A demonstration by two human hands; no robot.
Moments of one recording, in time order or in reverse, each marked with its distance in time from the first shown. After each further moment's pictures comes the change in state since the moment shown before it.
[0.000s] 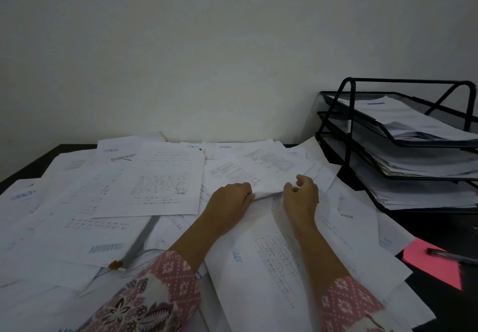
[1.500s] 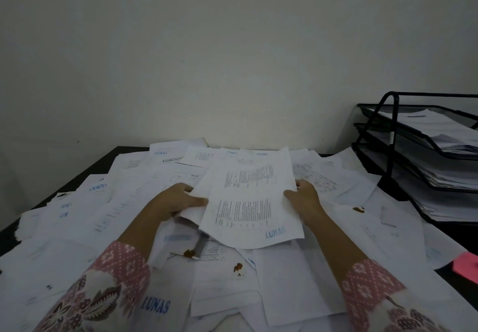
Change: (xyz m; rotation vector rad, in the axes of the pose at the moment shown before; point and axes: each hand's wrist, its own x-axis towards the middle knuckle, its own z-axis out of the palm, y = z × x) left_hand -0.074 -0.126 -0.129 -0.512 -0.237 -0.965; right_hand -0.041 -0.045 0.048 -0.105 -0.403 0.027
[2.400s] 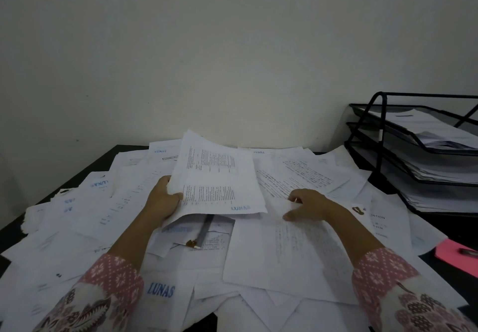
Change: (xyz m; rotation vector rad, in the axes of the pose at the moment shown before) left_hand -0.034 -0.021 -0.001 -0.109 0.335 0.186; right_hand -0.002 0.019 -0.043 -0.817 -0.432 -0.210
